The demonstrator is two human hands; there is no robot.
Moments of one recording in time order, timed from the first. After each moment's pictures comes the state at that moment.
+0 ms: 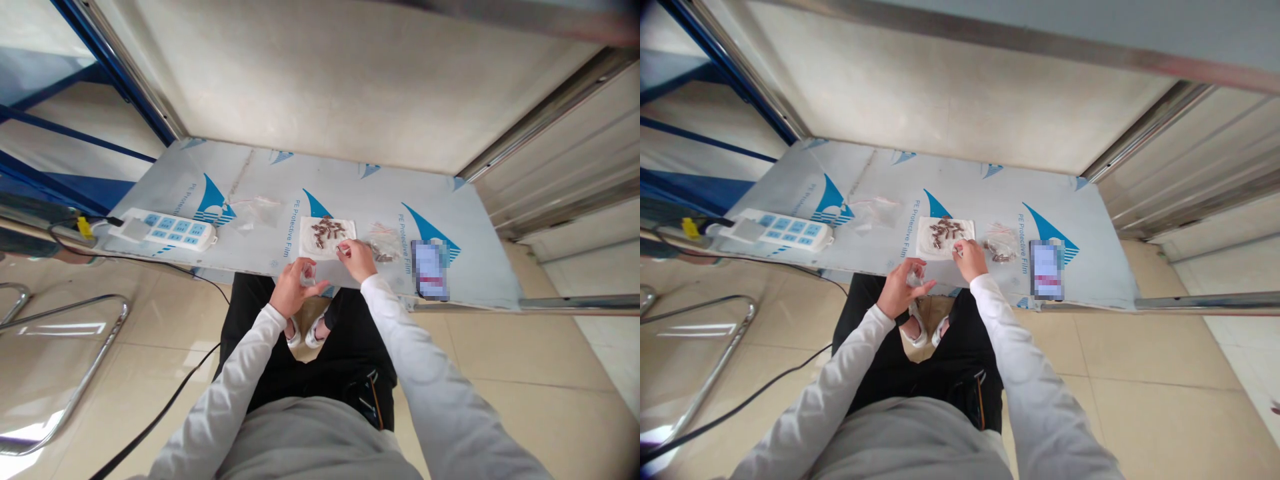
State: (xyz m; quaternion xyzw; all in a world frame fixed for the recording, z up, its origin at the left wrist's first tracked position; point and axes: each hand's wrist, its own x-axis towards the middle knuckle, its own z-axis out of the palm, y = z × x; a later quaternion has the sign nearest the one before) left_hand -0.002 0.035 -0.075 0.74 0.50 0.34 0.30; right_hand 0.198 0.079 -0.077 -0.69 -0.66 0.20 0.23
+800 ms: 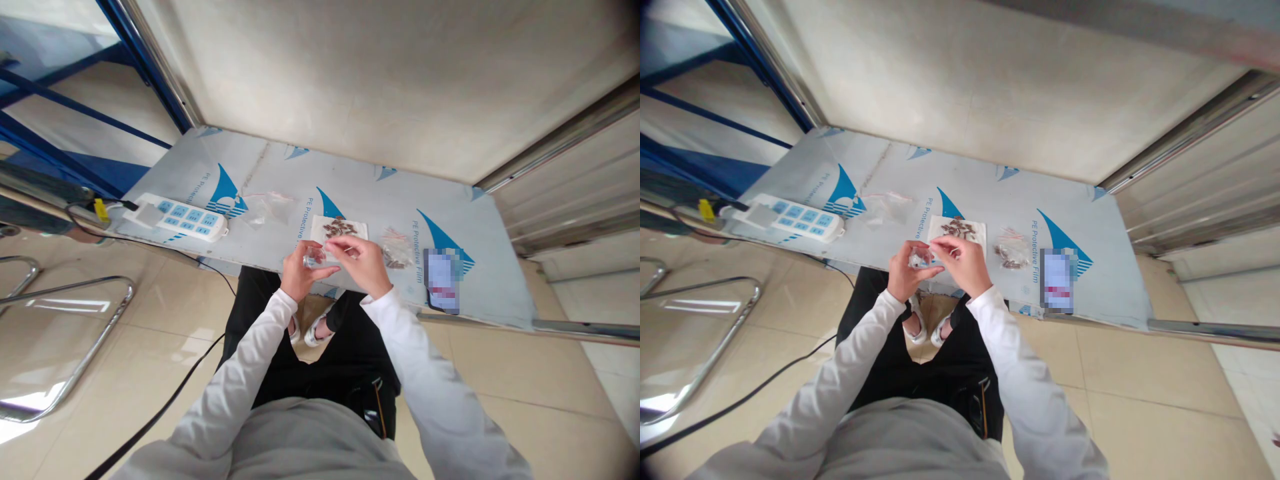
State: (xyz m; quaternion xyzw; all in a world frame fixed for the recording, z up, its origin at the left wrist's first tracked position) left_hand 0.001 0.057 -0.064 0.63 0.51 0.48 0.33; right_hand 0.155 0.071 -0.016 -0.55 -0.71 0.28 0.33
